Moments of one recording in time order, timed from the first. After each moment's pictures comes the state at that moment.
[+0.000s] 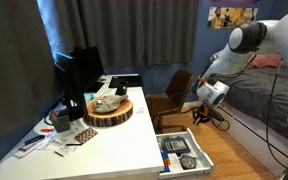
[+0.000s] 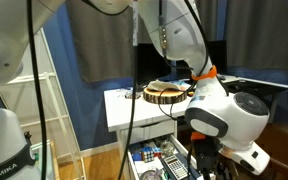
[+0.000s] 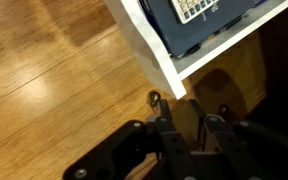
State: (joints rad) arm -0.46 0.86 0.02 -1.87 0.86 2.72 -0.41
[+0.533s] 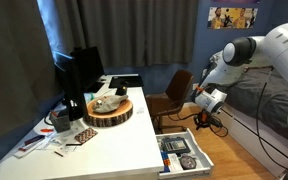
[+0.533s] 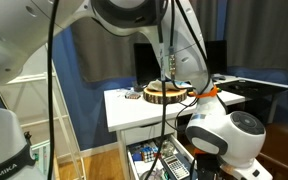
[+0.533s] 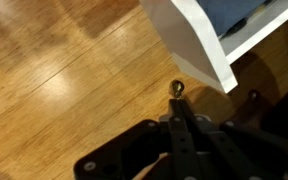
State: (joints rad) arm -0.46 1.02 0.02 -1.75 0.84 2.82 -0.31
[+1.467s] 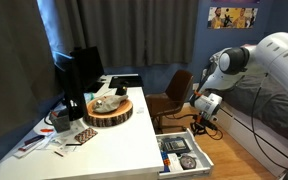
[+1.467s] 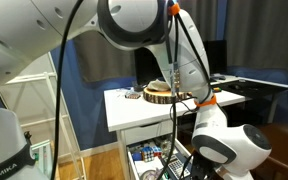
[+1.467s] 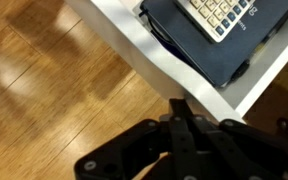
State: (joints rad) arm -0.44 1.12 -0.02 -1.63 0.72 2.54 0.01
